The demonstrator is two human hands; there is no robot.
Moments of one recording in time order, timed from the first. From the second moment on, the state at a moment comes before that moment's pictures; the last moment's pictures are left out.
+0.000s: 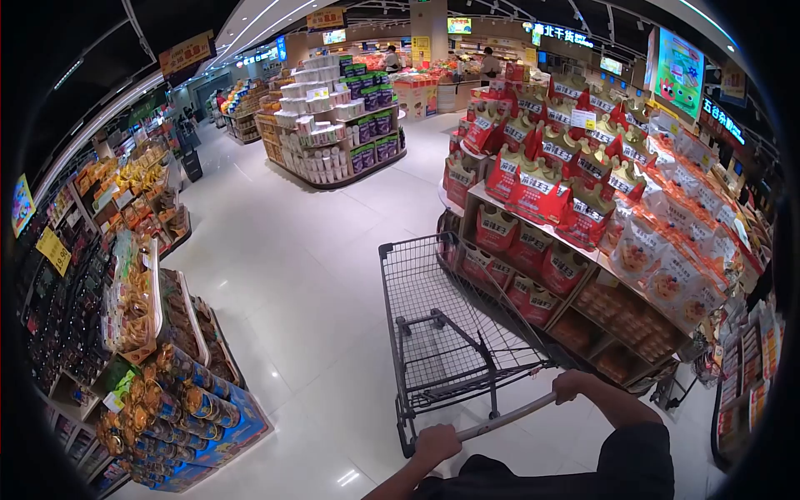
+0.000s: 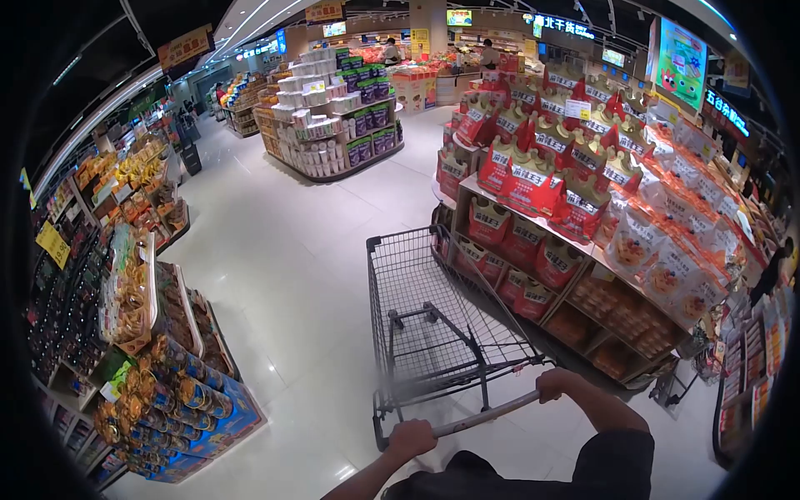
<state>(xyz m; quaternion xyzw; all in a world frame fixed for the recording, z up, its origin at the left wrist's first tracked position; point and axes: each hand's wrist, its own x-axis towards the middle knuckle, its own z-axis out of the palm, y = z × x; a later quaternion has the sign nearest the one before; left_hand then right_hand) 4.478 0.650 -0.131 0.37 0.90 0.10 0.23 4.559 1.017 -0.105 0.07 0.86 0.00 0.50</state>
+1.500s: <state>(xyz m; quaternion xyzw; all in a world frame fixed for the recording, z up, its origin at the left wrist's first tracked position) 3.554 0.767 -0.057 0.32 0.81 -0.06 0.48 3.736 1.097 -0.053 0.11 0.85 -0.22 0.46</state>
